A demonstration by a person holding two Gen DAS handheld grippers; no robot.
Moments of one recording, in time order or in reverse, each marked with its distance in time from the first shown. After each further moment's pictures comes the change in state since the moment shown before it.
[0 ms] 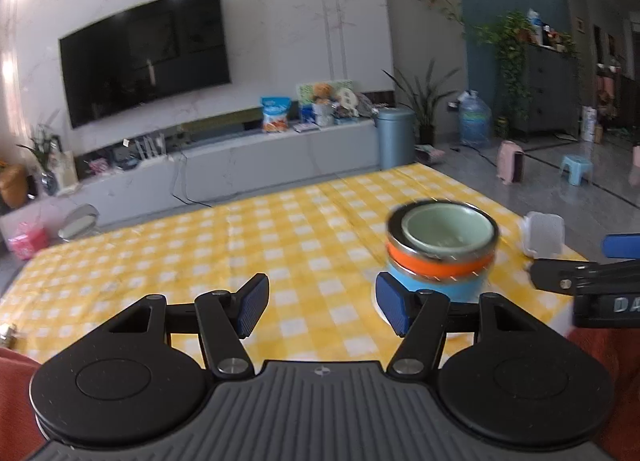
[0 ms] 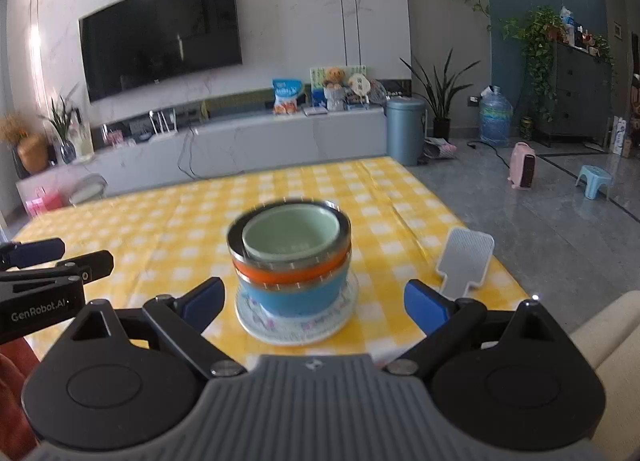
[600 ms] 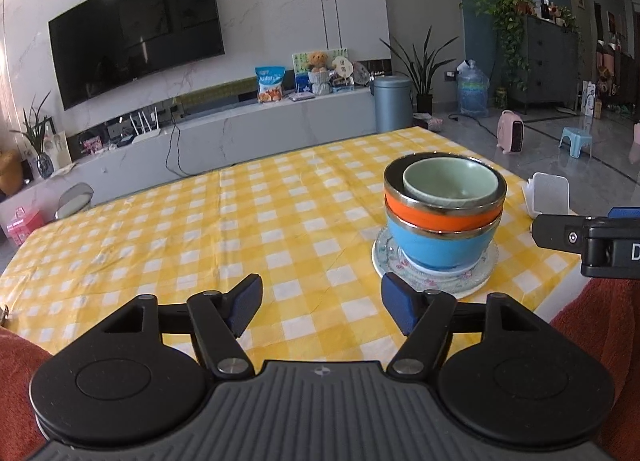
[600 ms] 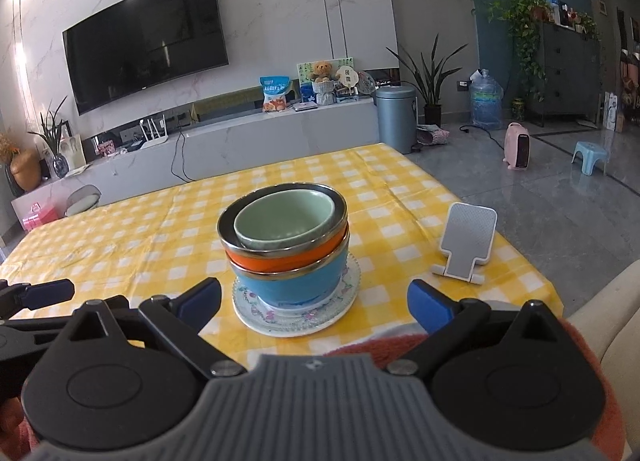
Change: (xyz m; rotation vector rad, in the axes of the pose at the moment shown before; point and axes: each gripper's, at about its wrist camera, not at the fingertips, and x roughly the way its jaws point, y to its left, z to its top) left arm 0.012 0.002 -0.019 0.013 0.089 0.008; right arm 0.012 -0.002 -0.014 0.073 0.003 -0.004
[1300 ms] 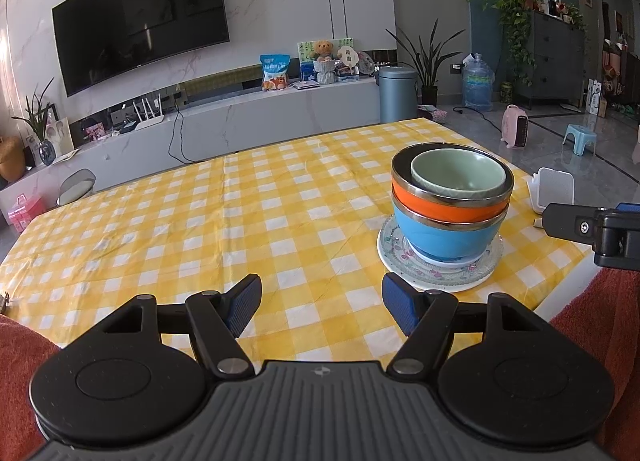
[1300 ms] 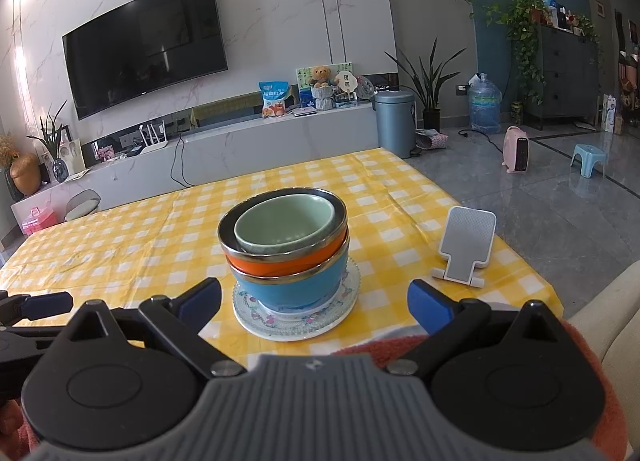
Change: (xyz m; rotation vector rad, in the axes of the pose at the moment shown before) left arm -0.001 0.005 0.000 -0.015 0.029 0.005; right arm -0.003 -0.002 -0.001 0.007 -0.016 0.003
